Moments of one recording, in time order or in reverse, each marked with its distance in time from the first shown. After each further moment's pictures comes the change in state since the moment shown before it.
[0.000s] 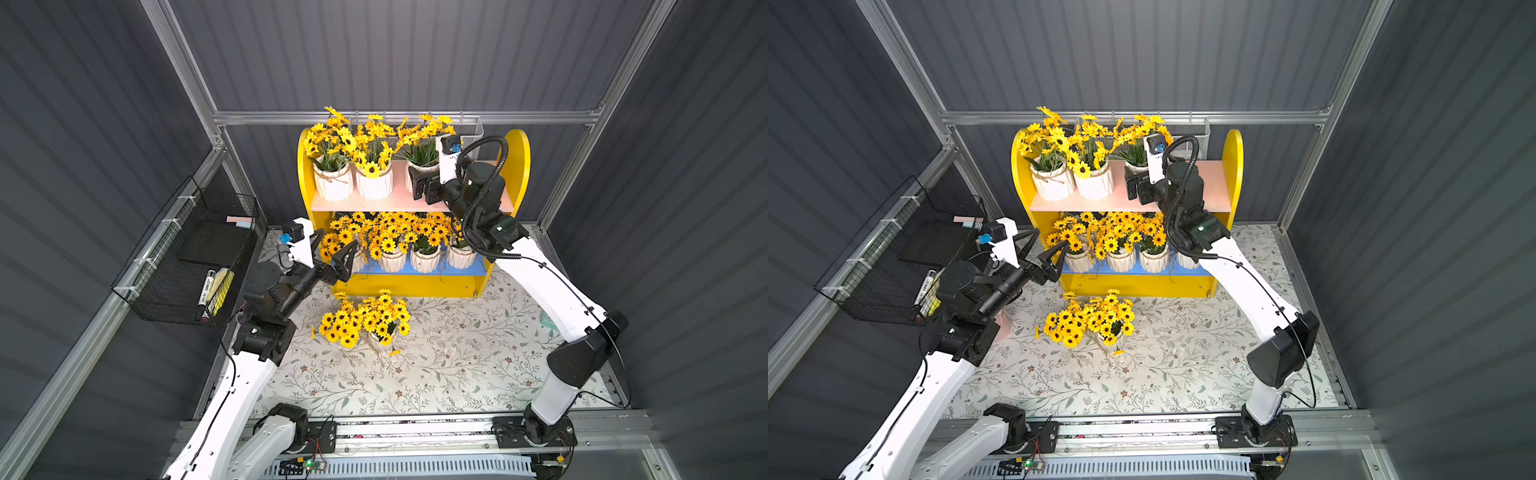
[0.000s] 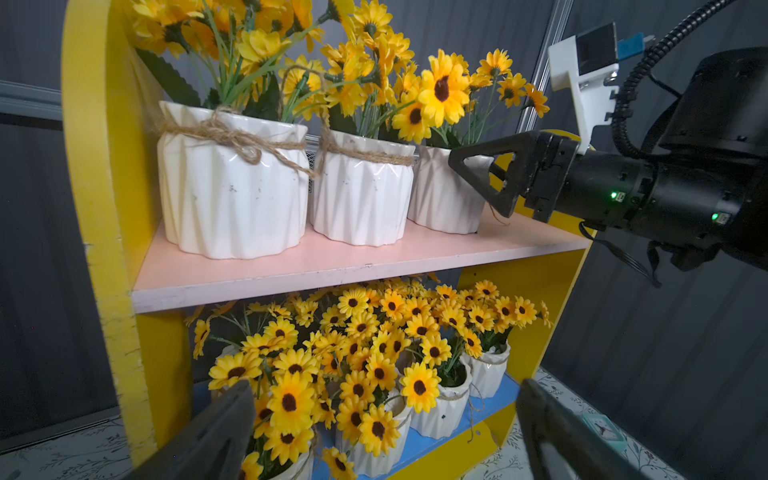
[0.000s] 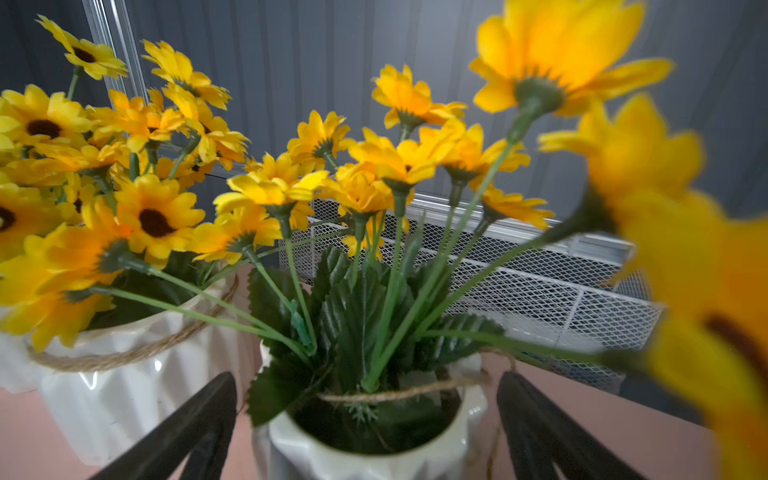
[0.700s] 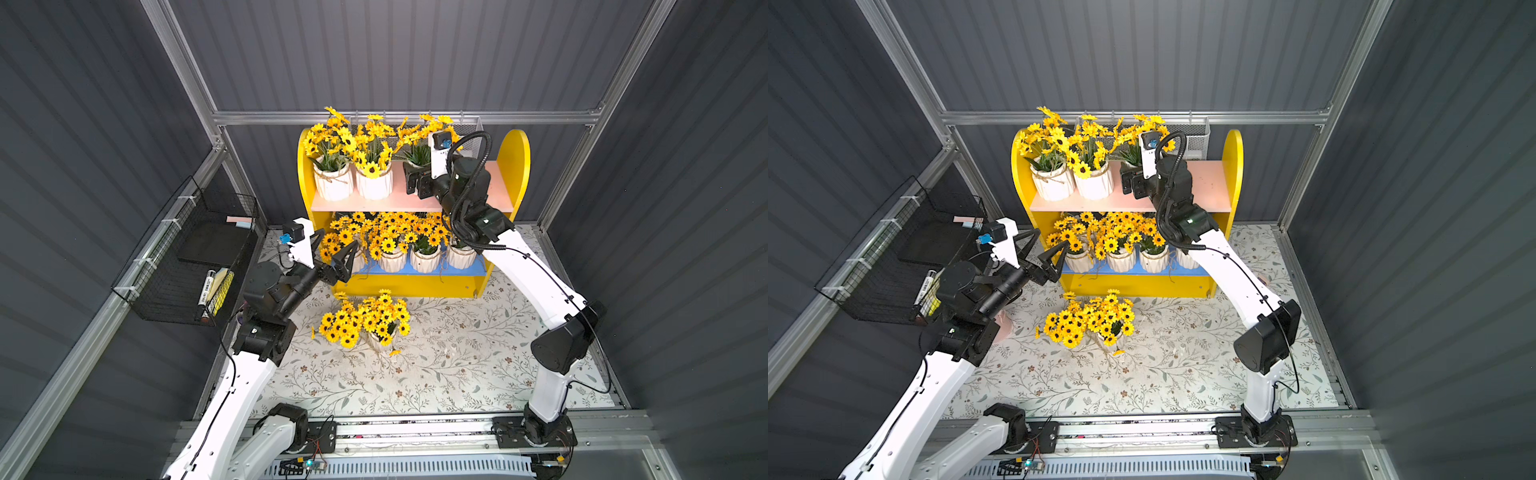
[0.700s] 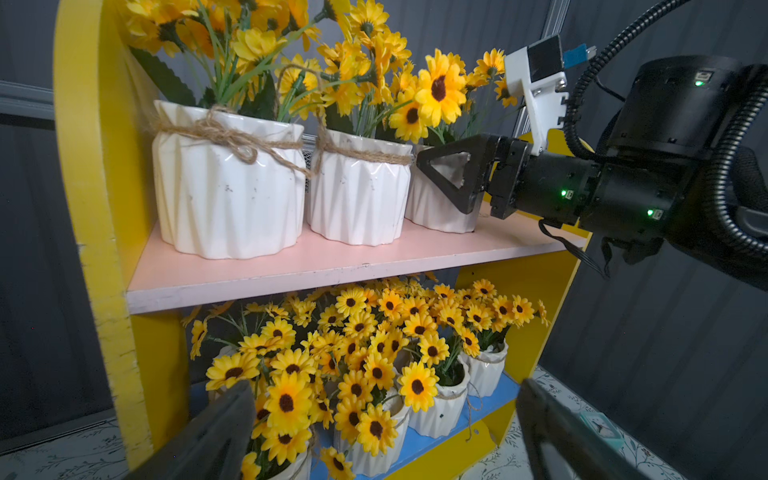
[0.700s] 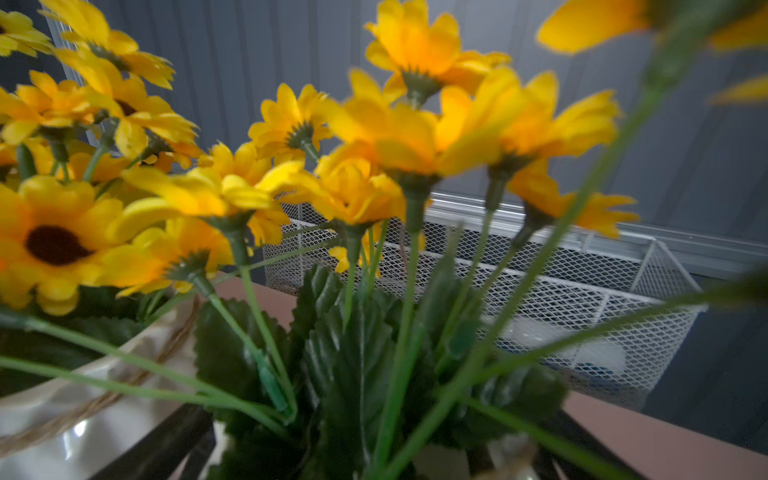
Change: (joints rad) left arm 0.000 0.000 0.000 0.000 0.007 0.000; right arm 0.000 0.113 0.121 -0.016 0.039 0.023
